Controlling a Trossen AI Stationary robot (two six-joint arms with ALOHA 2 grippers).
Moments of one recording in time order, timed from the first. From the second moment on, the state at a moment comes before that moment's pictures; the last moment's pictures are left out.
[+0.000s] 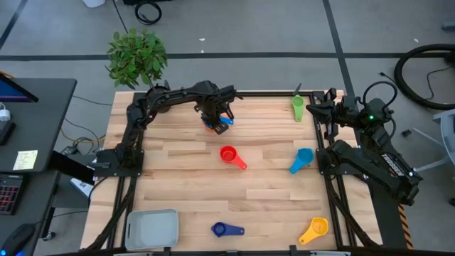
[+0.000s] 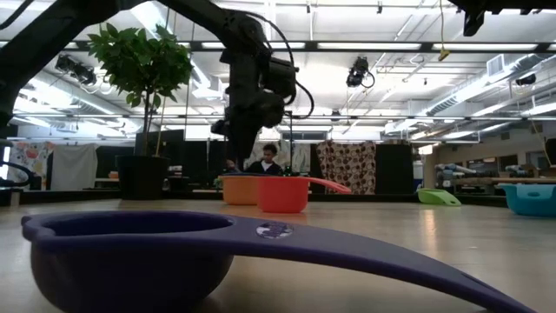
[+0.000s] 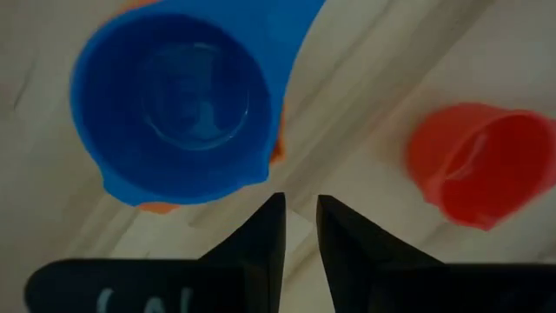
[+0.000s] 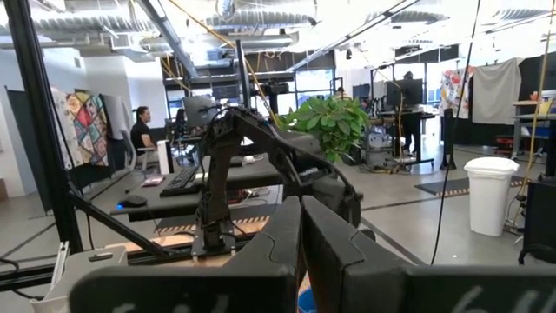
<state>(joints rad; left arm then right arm) 0.44 2.10 1.81 -1.23 0.15 -0.22 -0.86 0.26 0.58 -0.08 -0.64 0.20</state>
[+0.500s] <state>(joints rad) 0.43 1.81 1.81 -1.07 0.15 -0.25 -0.86 0.26 0.58 -0.08 -0.61 0.16</state>
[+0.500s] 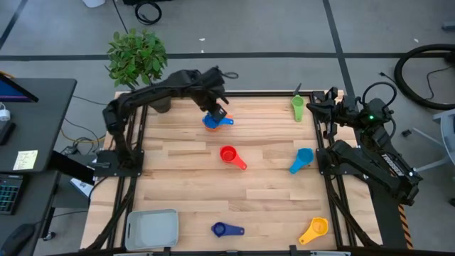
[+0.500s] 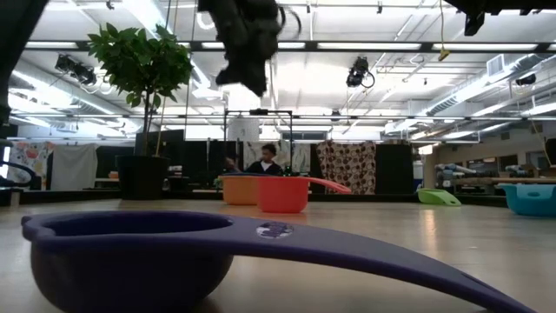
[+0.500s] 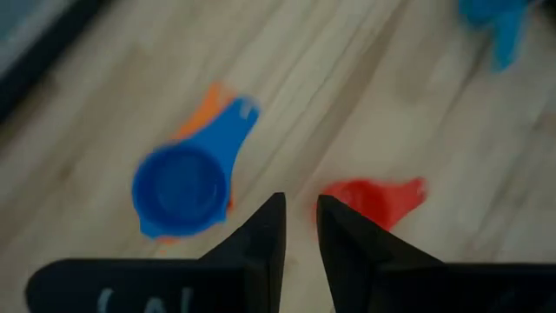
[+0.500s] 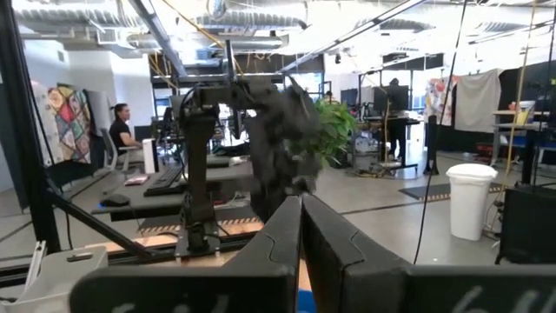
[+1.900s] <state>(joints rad) 0.26 1.33 1.81 -1.15 -0.07 -0.20 -0.59 0.82 1.04 -0.38 -0.60 -0.11</state>
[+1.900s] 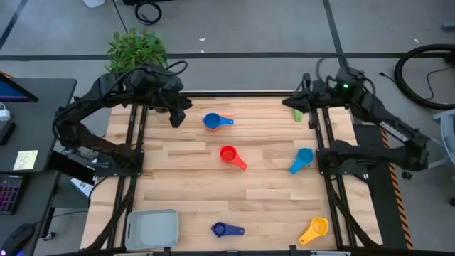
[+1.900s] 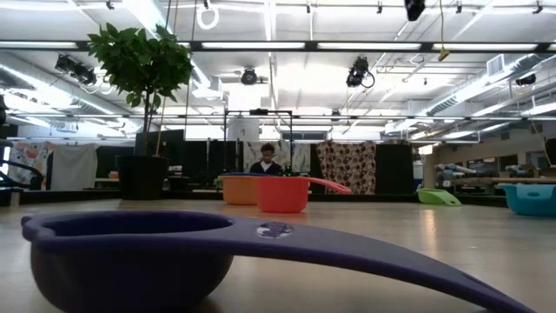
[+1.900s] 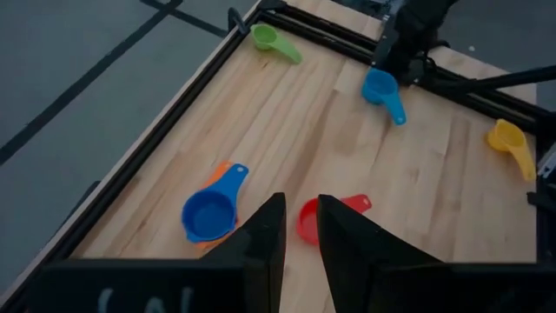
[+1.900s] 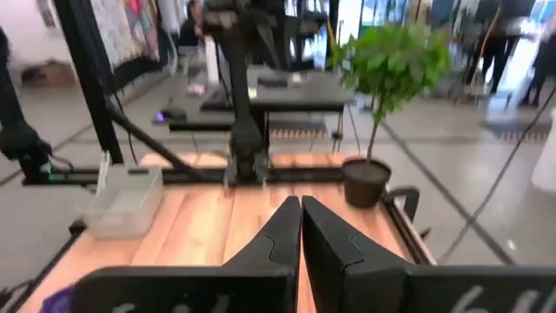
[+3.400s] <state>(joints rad) 0.26 1.03 1.81 -1.29 -0.07 -0.10 -0.17 1.62 1.28 -0.45 -0.31 0.29</state>
